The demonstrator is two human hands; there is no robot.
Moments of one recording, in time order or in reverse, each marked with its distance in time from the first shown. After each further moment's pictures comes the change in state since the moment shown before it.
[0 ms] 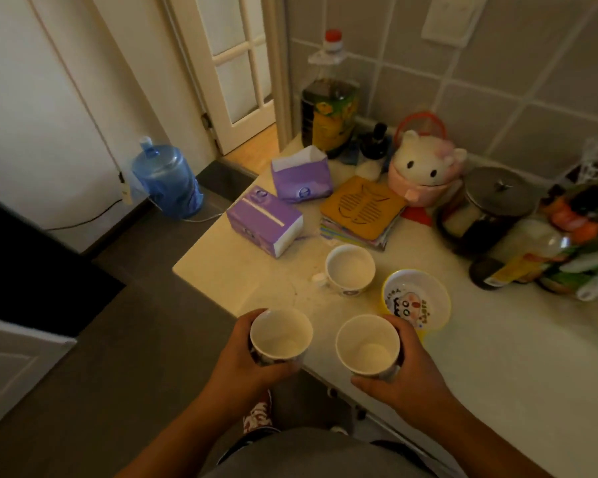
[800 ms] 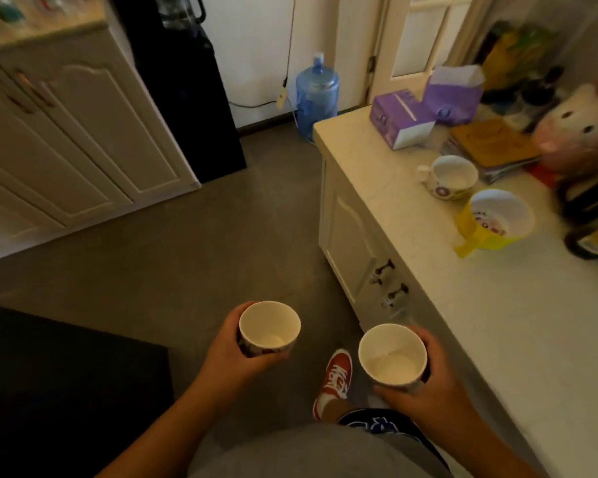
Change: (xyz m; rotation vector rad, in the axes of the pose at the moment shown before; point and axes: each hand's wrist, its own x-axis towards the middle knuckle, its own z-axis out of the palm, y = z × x) left_hand -0.327 -0.115 0.116 -0.160 0.629 -0.144; right_hand -0.210 0.075 -0.028 -0.049 -0.475 -0.169
